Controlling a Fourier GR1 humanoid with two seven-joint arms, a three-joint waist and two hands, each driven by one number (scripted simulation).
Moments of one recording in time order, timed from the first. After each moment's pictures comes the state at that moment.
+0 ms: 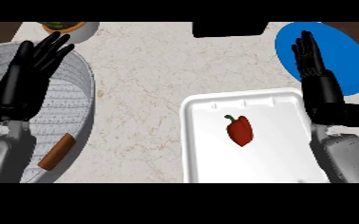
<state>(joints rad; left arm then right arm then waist) -0.27 0.42 0.01 -1.59 0.29 0.11 0.16 -0.29 -0.40 0.15 -1.52 -0.20 -0.27 -0.15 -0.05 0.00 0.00</state>
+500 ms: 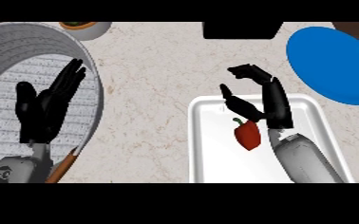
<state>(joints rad) -0.13 0.37 -0.07 -1.57 0.22 0.09 0.06 -0.34 -0.29 0.37 -1.47 0.05 -0.46 0.04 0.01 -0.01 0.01</state>
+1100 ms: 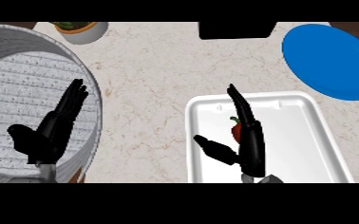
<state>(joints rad) 0.00 0.33 -0.11 -1.56 0.22 0.09 -0.05 -0.10 -0.16 0.55 -1.51 0.38 -0.79 -0.04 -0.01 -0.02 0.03</state>
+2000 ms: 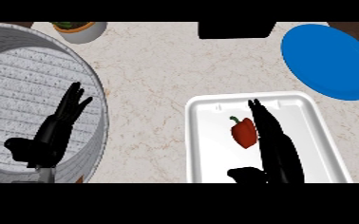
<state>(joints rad) 0.02 0.34 -0.12 -1.54 0.21 0.10 -0.09 -0.02 -0.39 0.60 -1.85 0.75 -0.28 0.75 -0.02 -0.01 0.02</state>
